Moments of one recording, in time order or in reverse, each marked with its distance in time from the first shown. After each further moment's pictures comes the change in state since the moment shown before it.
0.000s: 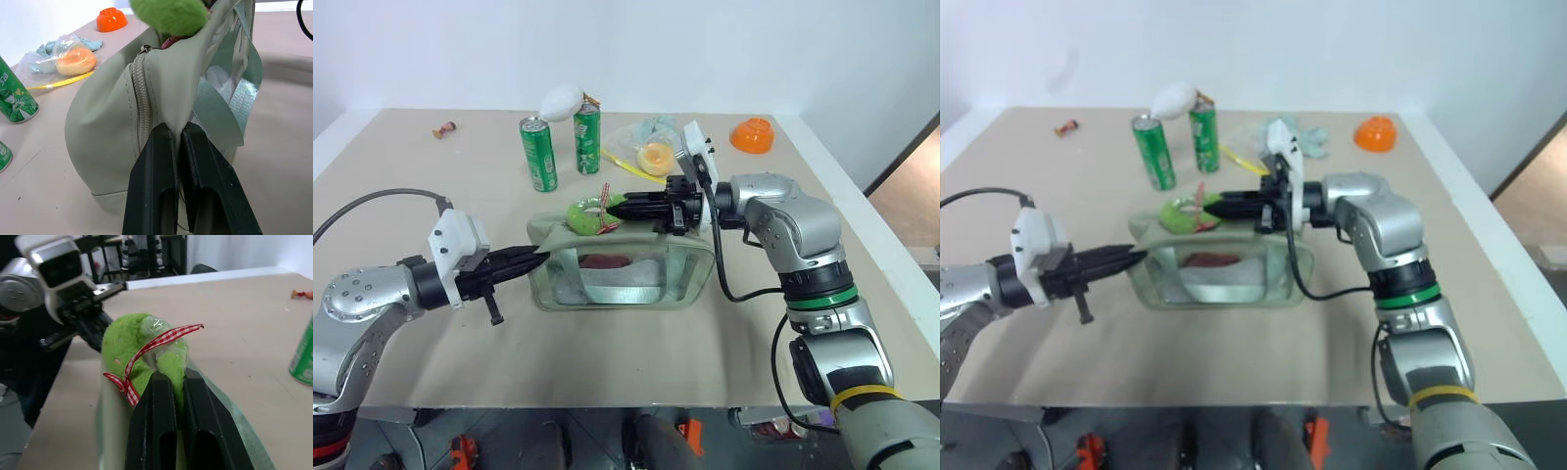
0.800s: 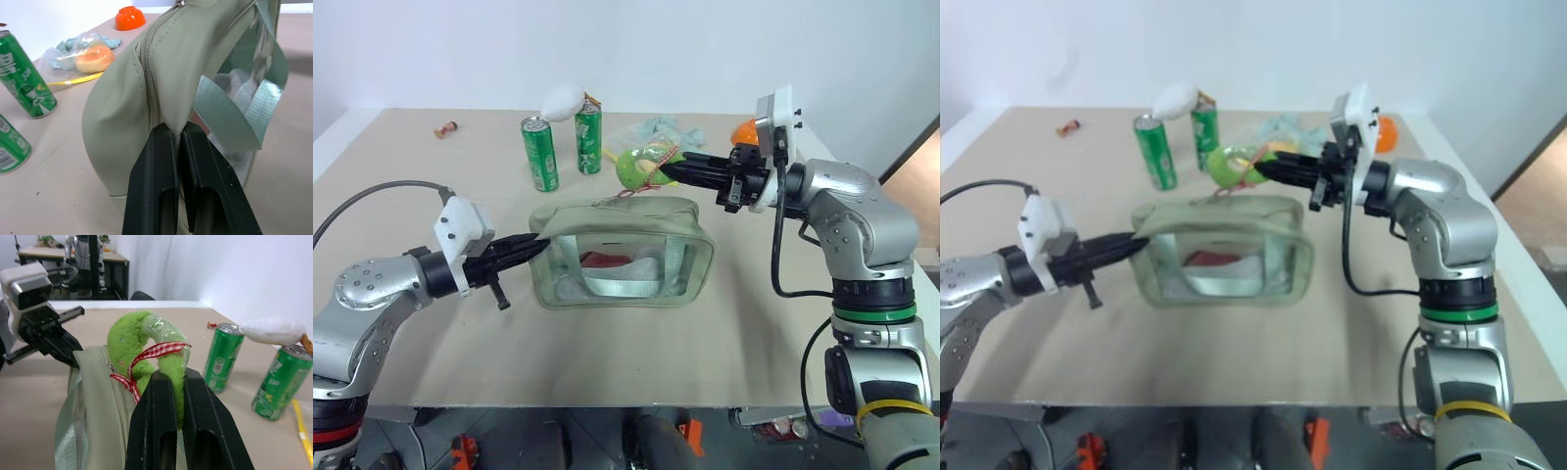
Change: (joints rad) left arm -0.068 -0.029 -0.040 0.049 0.037 0.008 0.065; right arm 0.088 -0.171 -0.182 -0.107 0.032 -0.073 -0.120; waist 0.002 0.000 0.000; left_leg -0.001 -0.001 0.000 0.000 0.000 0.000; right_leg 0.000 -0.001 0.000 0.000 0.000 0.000
